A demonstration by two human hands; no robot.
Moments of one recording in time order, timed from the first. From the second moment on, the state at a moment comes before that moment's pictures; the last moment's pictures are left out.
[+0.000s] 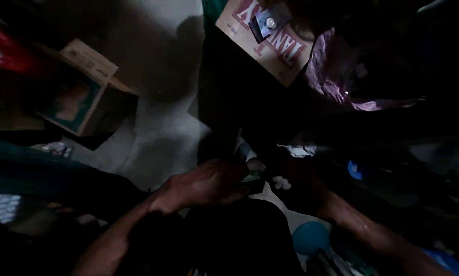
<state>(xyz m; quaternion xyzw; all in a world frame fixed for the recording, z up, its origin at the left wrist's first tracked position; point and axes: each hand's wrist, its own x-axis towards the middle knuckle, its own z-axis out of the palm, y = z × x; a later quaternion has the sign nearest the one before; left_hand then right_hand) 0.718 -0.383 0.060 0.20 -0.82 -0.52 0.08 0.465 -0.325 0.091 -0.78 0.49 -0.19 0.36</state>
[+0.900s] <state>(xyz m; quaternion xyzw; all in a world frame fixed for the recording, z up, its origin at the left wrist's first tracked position) 0.481 -0.509 -0.046 0.28 -0.85 -0.44 0.09 0.136 -0.443 0.064 -0.52 0.80 -0.29 0.05</state>
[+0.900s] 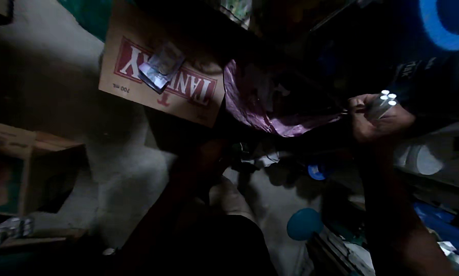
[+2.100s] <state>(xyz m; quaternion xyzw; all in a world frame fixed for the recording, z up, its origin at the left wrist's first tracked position) 0.410 -0.531 0.003 0.10 -0.64 -0.75 0.10 0.252 -0.372 0.085 -0.44 0.75 -0.44 0.24</state>
